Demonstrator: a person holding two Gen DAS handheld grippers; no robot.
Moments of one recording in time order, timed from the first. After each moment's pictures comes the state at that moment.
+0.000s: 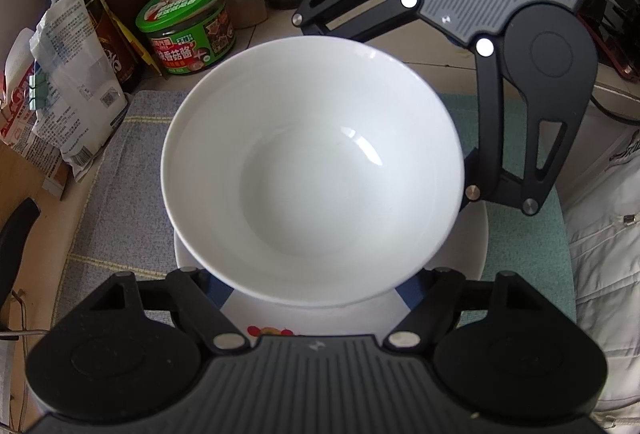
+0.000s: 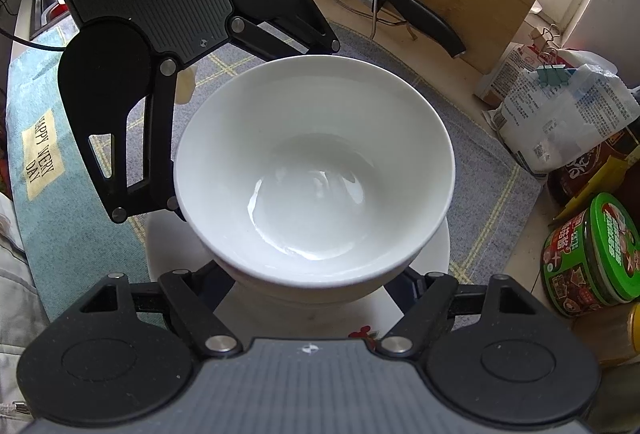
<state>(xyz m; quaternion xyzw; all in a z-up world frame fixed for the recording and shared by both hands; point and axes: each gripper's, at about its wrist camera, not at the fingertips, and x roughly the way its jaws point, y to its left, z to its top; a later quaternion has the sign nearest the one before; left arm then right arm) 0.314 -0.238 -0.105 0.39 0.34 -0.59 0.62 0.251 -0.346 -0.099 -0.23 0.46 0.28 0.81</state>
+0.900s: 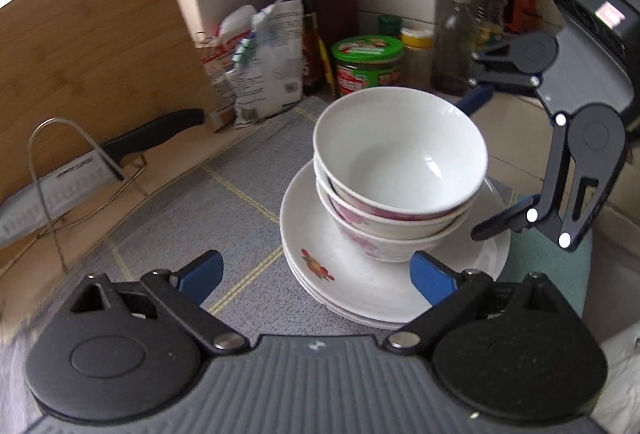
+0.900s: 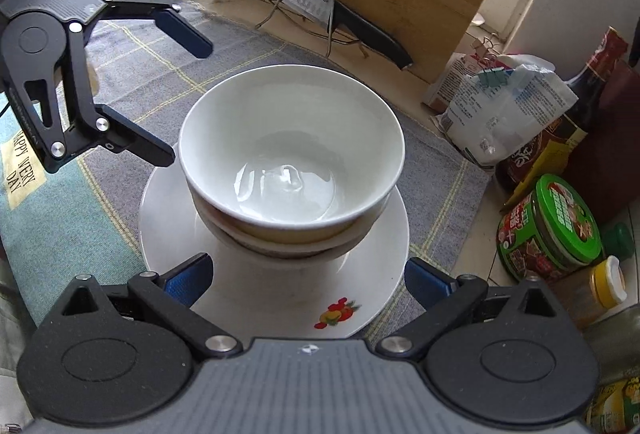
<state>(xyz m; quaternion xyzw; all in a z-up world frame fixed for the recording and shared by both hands) 0.263 -0.160 -0.068 0.19 0.32 -0.38 0.84 0.216 -0.353 -0.089 -0.22 0.41 0.21 0.86</state>
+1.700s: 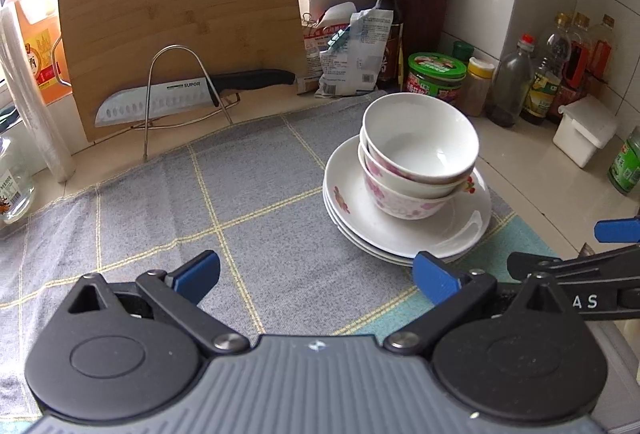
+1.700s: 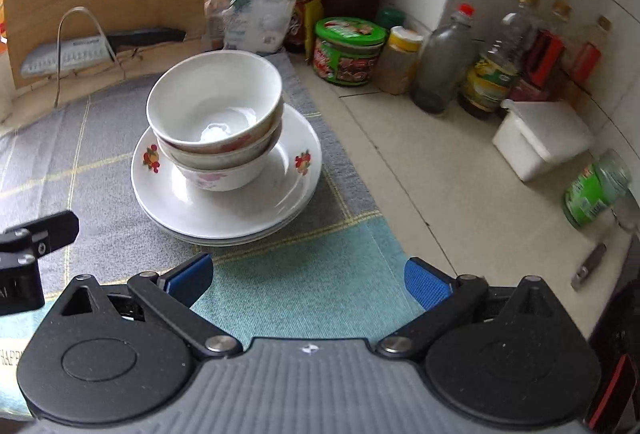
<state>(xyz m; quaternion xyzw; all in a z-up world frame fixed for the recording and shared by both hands) 0.195 -0.107 -0.028 0.10 0.38 -0.26 0.88 0.105 -0.277 -0.053 0.05 0.44 -0.24 0.87</state>
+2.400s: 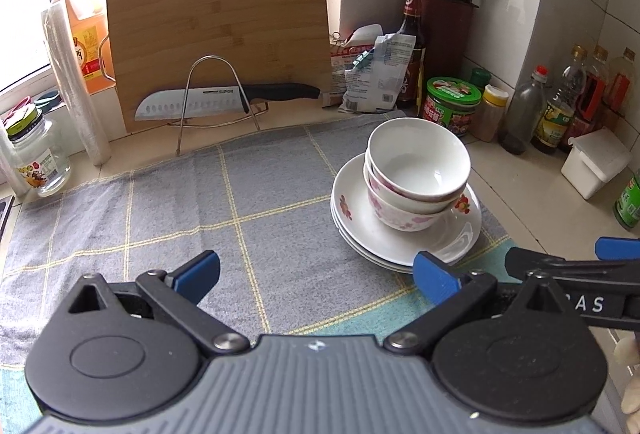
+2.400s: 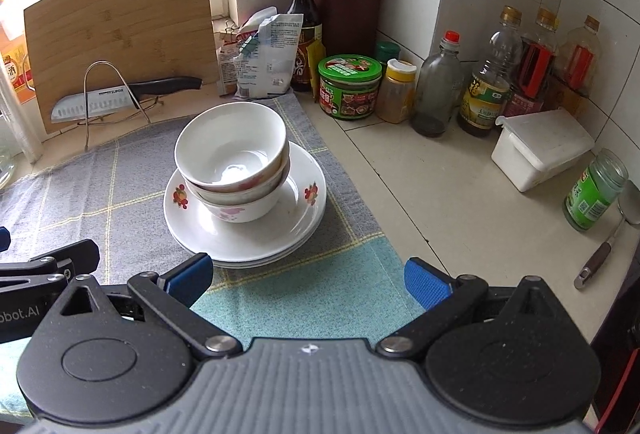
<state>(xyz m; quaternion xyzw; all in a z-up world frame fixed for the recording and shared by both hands) 0.165 -0.107 0.000 0.07 0.38 -0.21 0.90 0.082 -0.279 -0.024 0.08 0.39 -0.21 0.89</state>
